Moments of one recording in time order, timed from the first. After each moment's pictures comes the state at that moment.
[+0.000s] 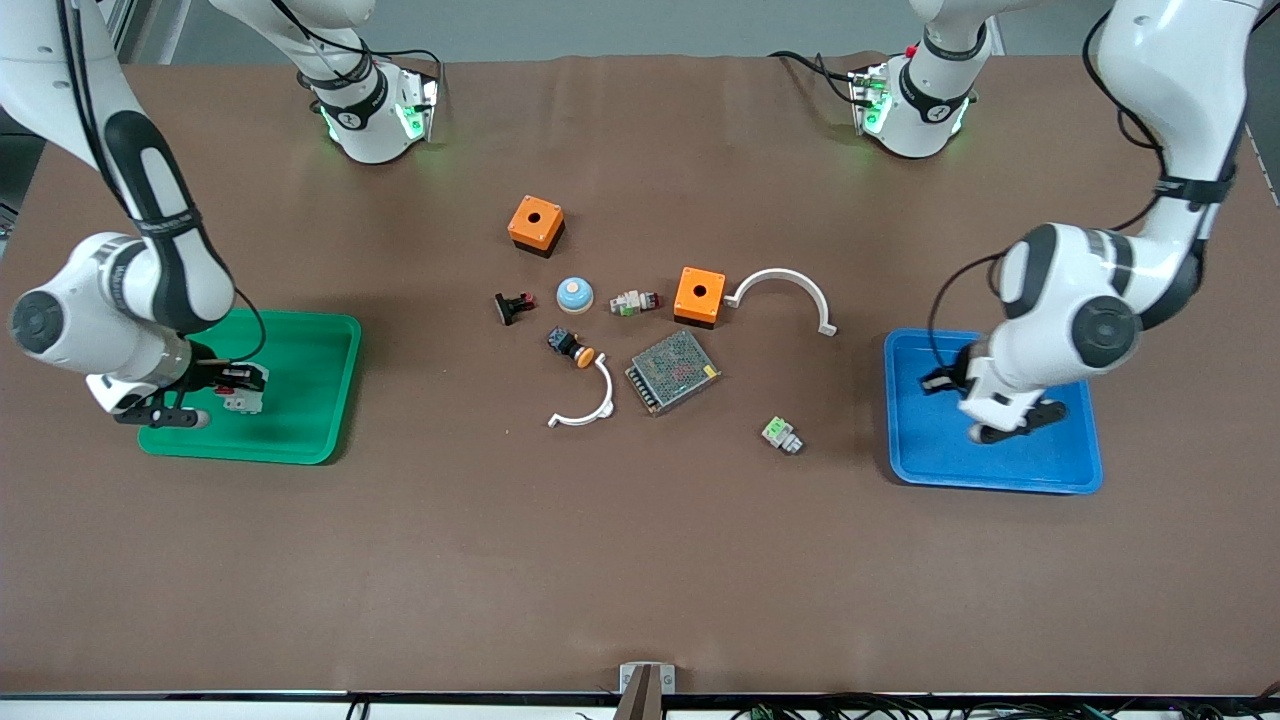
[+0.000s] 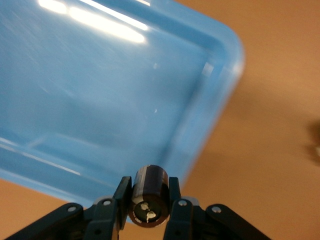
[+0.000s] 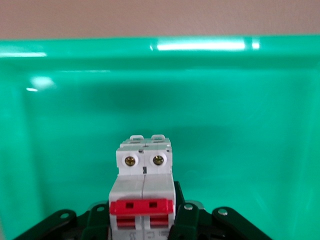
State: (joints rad) left arm 0.22 0.38 -0.43 -1.98 0.10 2.17 -0.60; right arm -0.14 0.39 -0.09 -2.03 0.09 2.29 -0.23
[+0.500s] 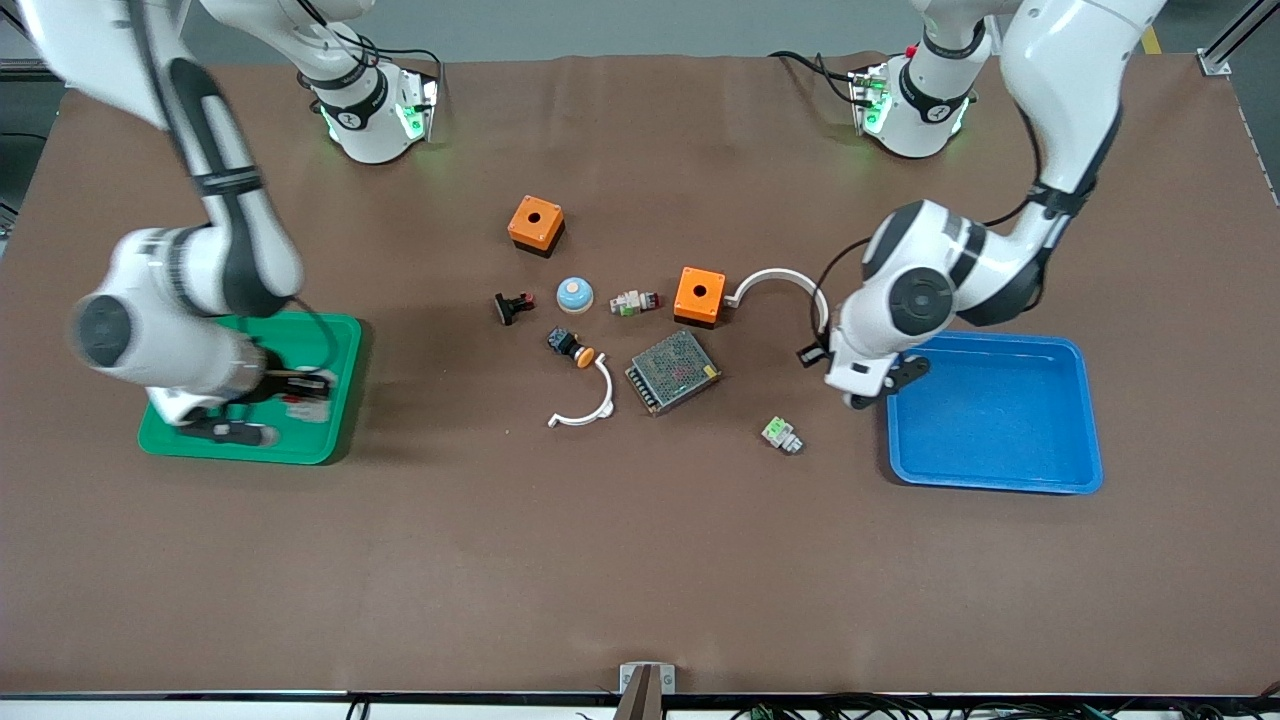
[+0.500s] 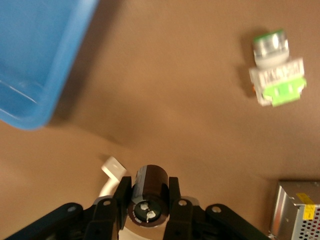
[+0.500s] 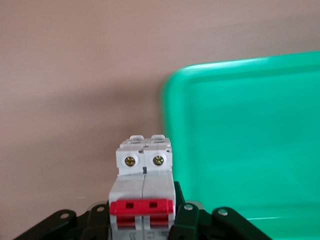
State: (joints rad) left arm 0.04 0.44 -0.51 -1.99 0.10 2.19 -1.01; right arm 0.18 0.33 -0.08 -1.97 0.11 2.19 0.22
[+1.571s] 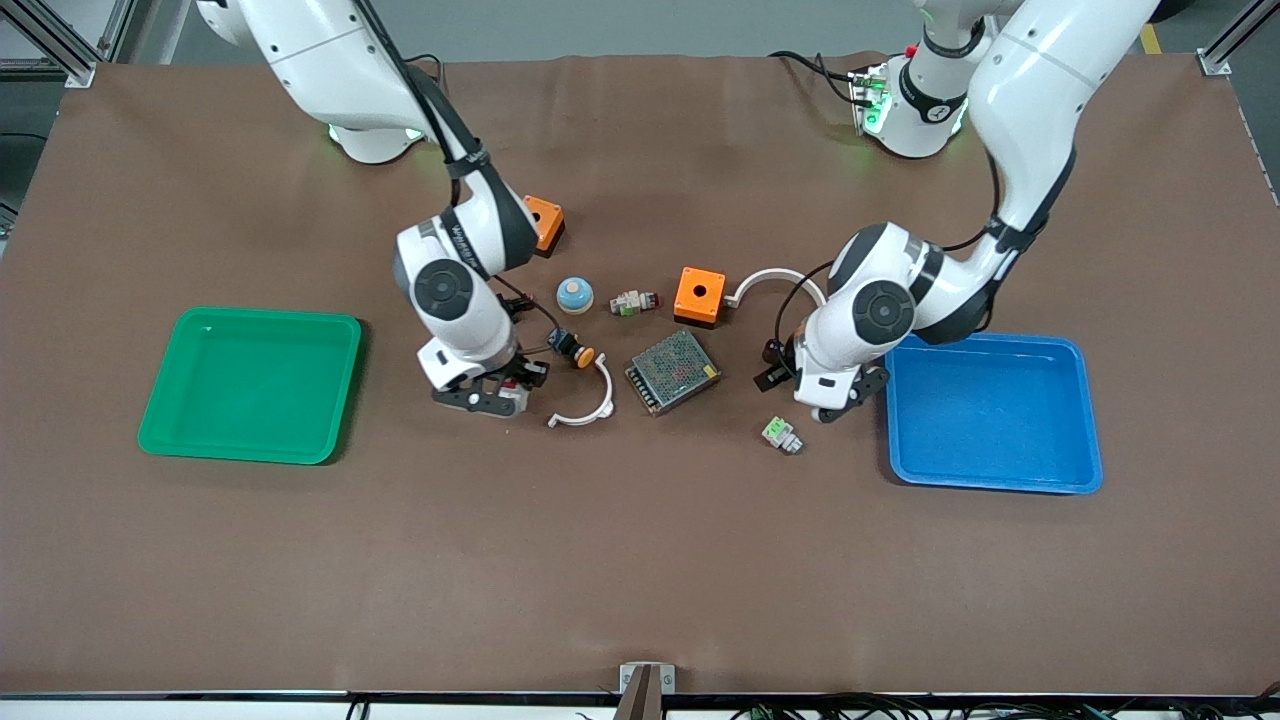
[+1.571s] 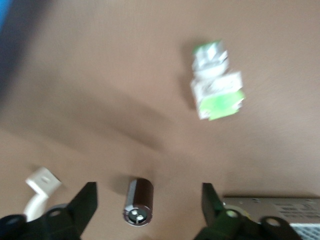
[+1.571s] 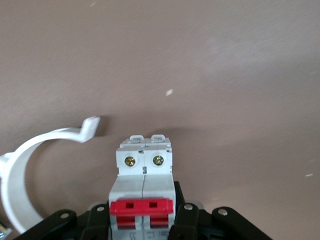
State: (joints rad) left arm 0.01 0.51 -0.50 -1.90 0.15 2.27 -1.07; right arm 0.63 0.54 -0.08 -1.91 0.11 2.46 0.70
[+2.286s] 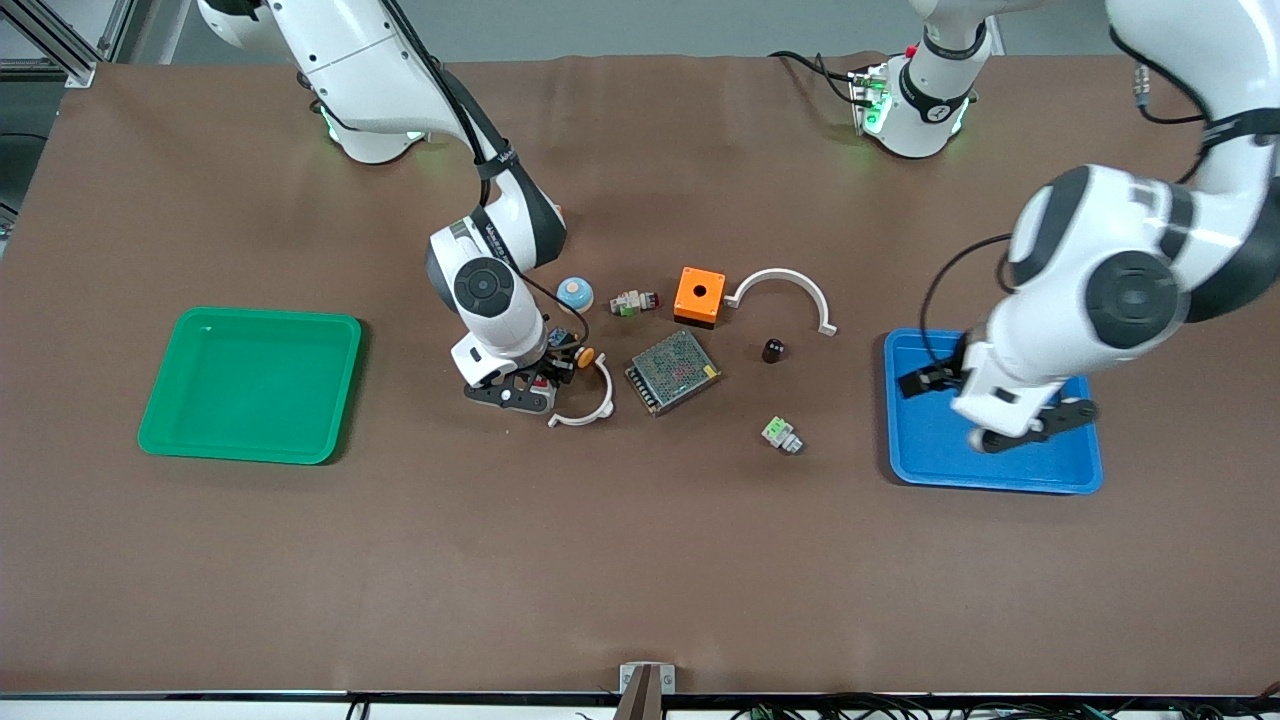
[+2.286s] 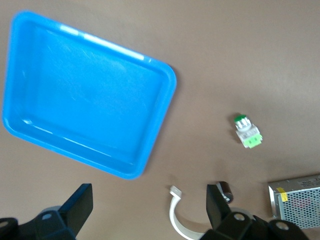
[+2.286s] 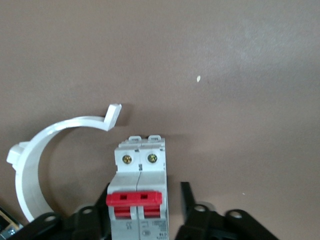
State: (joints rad) left arm 0.19 0.39 -0.50 -1.51 0.19 1.72 -0.60; right arm 0.67 0.57 -0.09 -1.87 0.11 2.45 0.71
